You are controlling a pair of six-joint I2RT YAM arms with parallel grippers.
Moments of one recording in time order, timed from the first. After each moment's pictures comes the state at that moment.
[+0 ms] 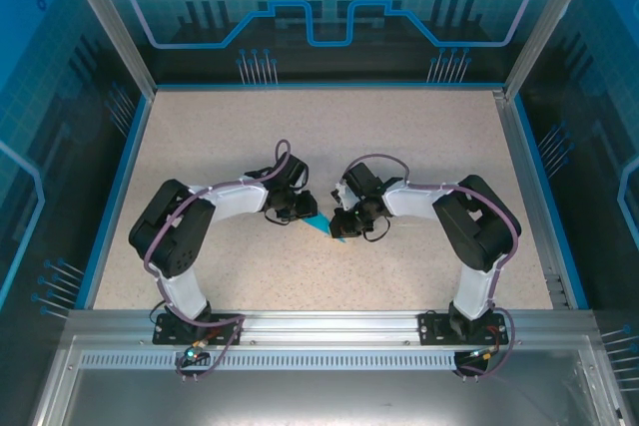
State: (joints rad) left arm -0.52 1.78 0.98 -0.34 0.25 -0.66; right arm 0.63 1.84 0.98 -0.37 -0.50 0.45
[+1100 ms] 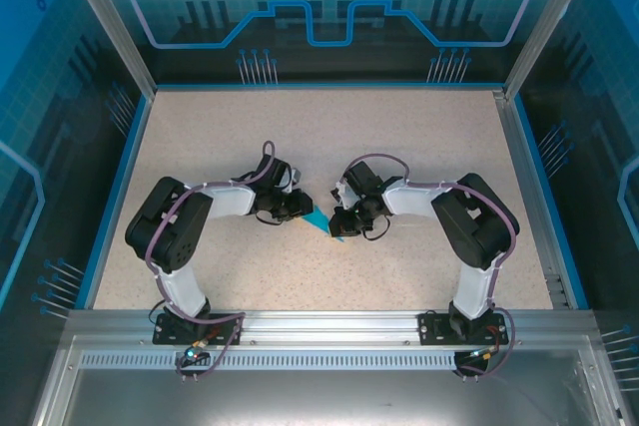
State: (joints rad) left arm -0.40 1.79 0.86 -0.10 0.45 -0.67; right arm 0.62 1.86 0.98 -0.36 -0.53 0.45
